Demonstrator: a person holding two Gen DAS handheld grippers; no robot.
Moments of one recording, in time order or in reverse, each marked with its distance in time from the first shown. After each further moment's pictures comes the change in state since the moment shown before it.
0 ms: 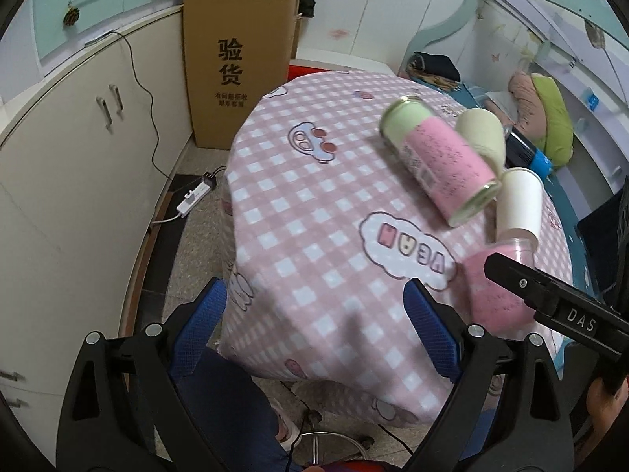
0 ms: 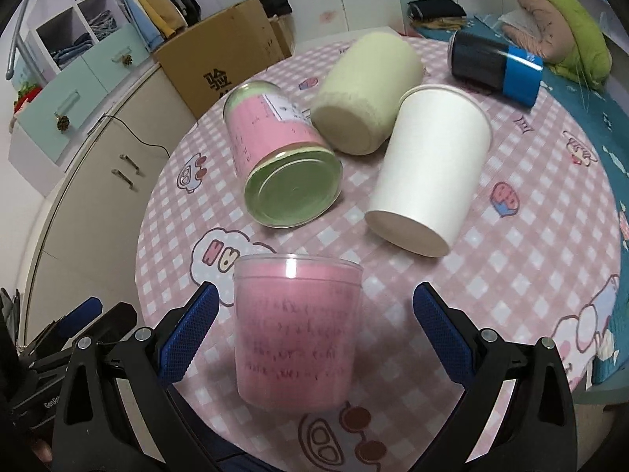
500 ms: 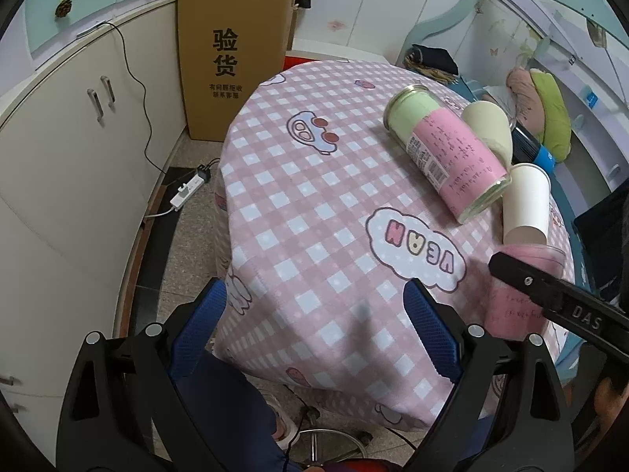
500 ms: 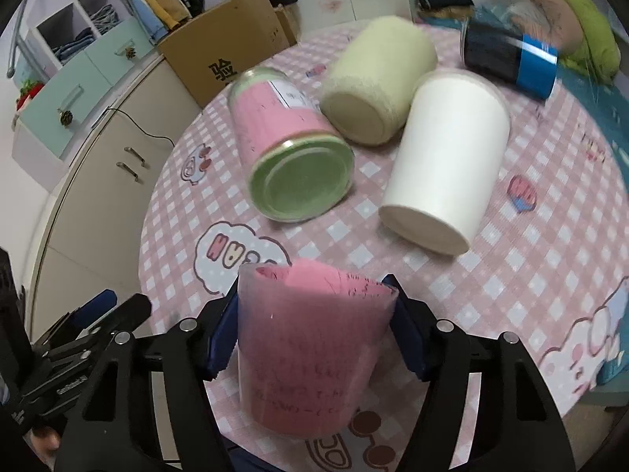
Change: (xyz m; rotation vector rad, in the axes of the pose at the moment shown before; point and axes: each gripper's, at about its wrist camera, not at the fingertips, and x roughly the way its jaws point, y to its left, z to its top) left arm 0.015 0.002 0.003 0.006 0.030 -0.028; right arm 0.000 0.000 -0.001 -0.025 0.017 0.012
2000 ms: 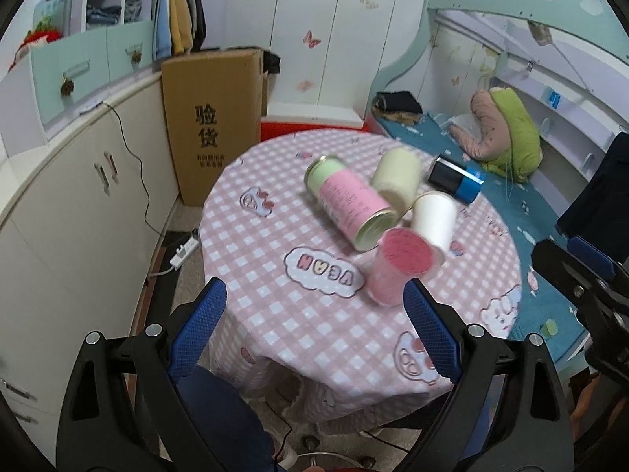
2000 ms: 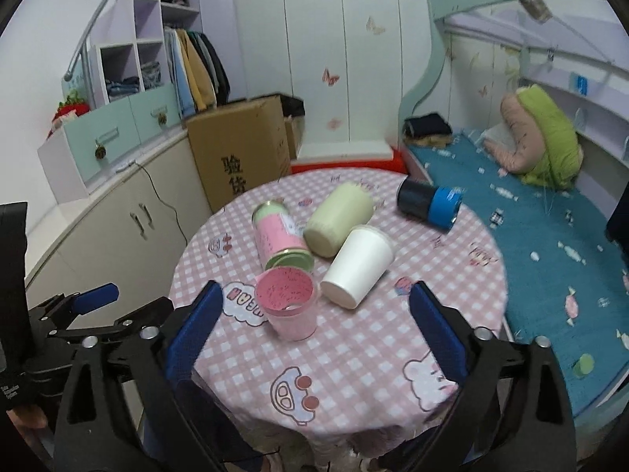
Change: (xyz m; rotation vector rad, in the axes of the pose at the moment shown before) left arm -0.111 -0.082 -0.023 0.117 -0.237 0.000; right arm -0.166 0.010 -0.049 -0.160 -0.430 -0.101
